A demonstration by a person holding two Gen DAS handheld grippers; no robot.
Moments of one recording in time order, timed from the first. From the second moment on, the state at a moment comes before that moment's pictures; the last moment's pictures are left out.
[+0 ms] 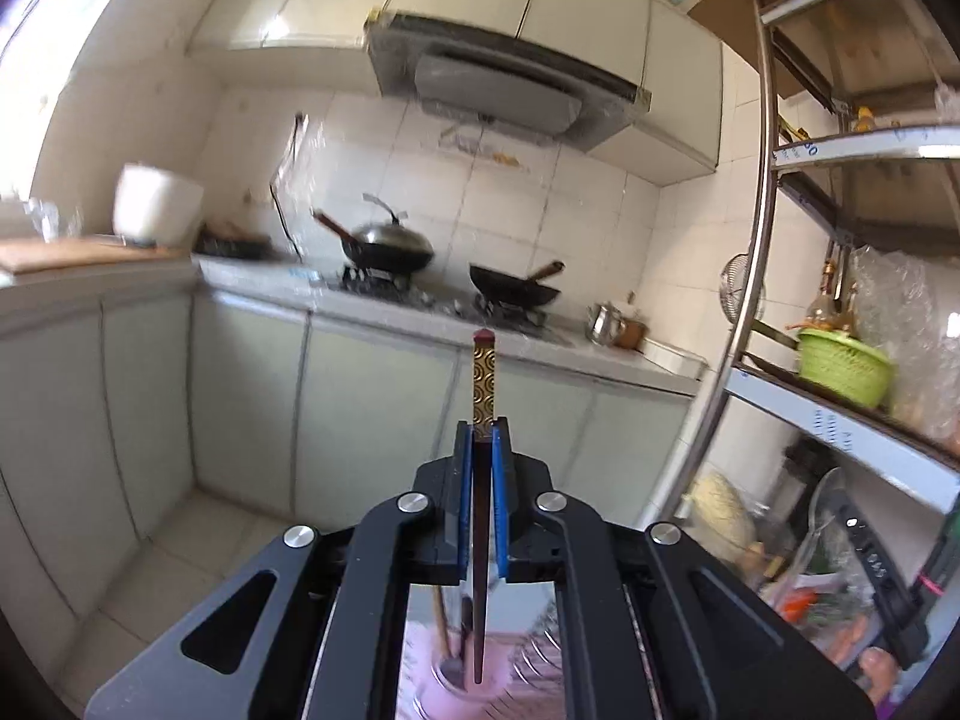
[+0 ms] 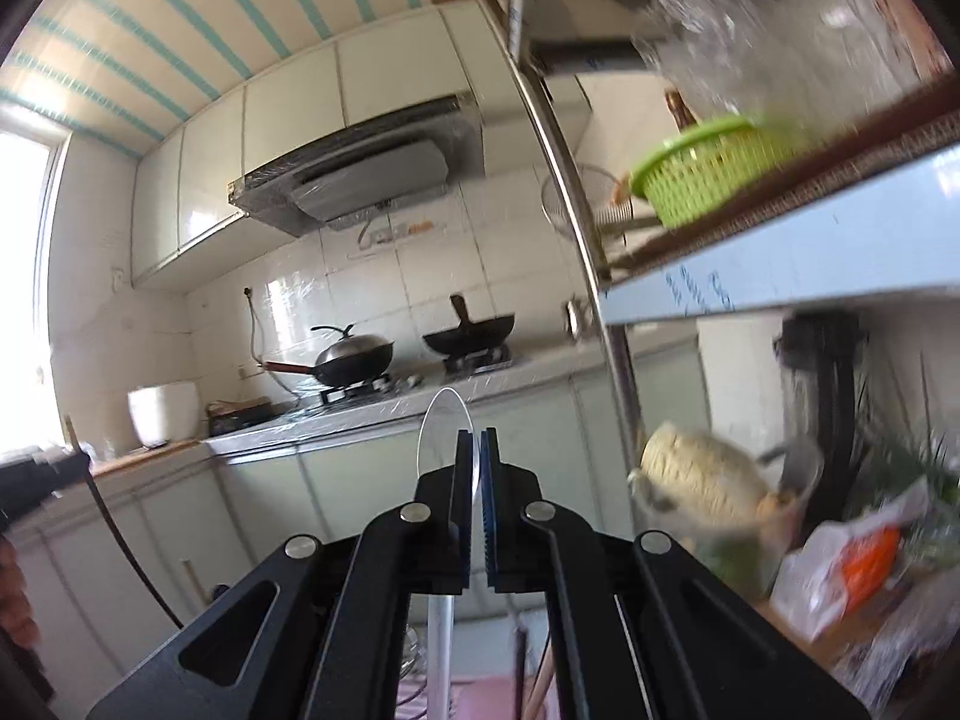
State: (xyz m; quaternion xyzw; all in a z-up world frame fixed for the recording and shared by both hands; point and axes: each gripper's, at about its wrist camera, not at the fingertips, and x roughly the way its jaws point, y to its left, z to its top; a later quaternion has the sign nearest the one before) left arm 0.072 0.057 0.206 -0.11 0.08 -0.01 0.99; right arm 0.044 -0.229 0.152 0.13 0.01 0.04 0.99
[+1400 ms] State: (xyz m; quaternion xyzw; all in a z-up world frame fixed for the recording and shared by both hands) left arm 0.082 0.044 0.120 -0.02 0.16 0.00 0.99; right arm 0.050 -0.189 0.052 0.08 0.14 0.07 0.98
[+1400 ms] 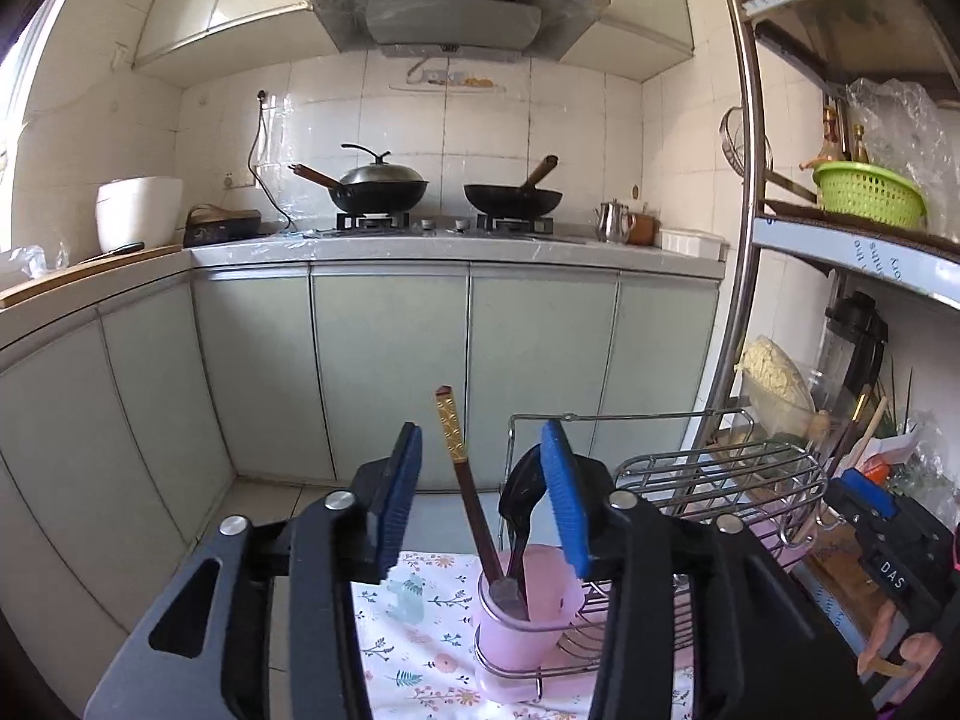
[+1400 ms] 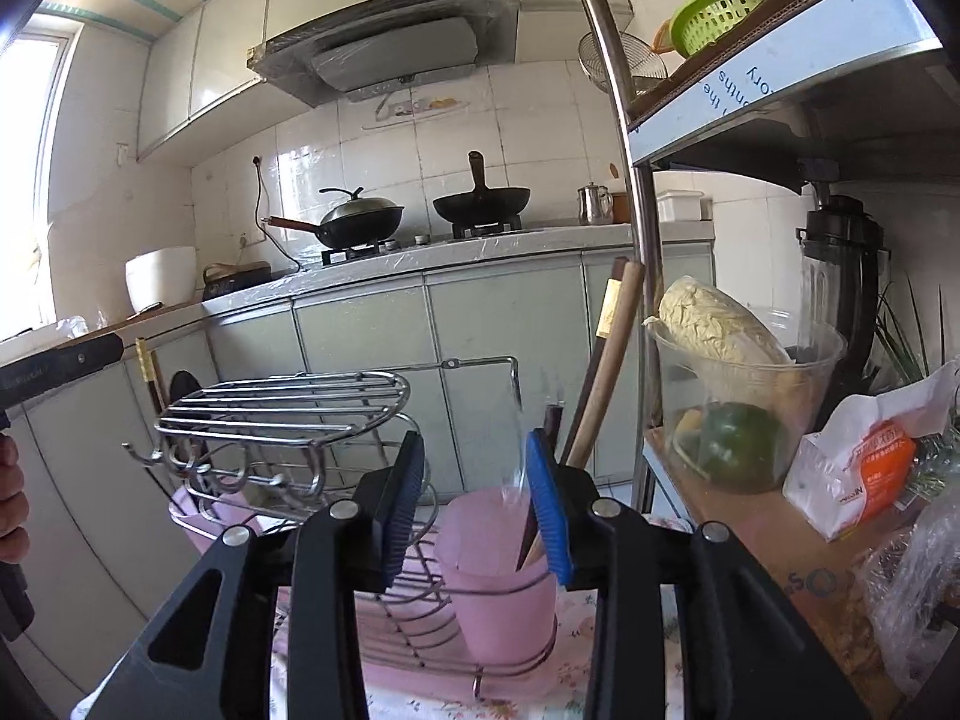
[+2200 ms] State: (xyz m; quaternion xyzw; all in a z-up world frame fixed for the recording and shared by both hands) left arm 0.019 0.032 0.084 -0.09 0.19 -0.02 0.98; right arm -0.008 -0.159 0.048 0.08 0.20 0.11 0.97
